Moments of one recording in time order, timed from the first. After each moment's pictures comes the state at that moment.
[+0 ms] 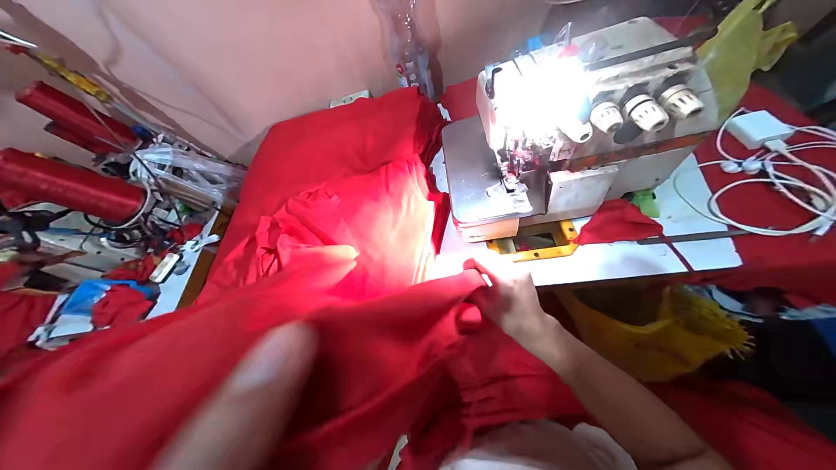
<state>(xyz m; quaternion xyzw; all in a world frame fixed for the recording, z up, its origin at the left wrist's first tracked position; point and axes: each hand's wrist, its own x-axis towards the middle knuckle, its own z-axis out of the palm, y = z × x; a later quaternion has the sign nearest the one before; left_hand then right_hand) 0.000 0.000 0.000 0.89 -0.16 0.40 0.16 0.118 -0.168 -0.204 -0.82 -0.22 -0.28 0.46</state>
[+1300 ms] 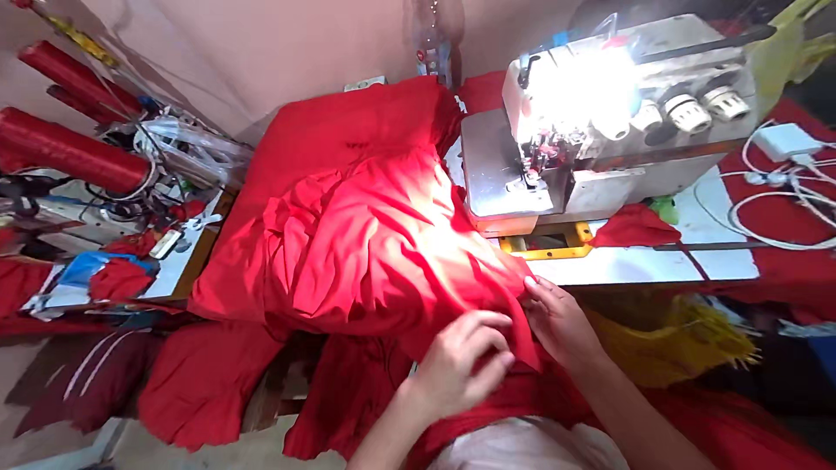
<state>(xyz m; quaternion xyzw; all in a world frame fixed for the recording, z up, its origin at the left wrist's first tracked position) 0.031 -0.023 -0.175 0.84 -0.33 0.09 0.42 0.084 -0.202 -0.216 -0.47 0.13 0.12 0.87</state>
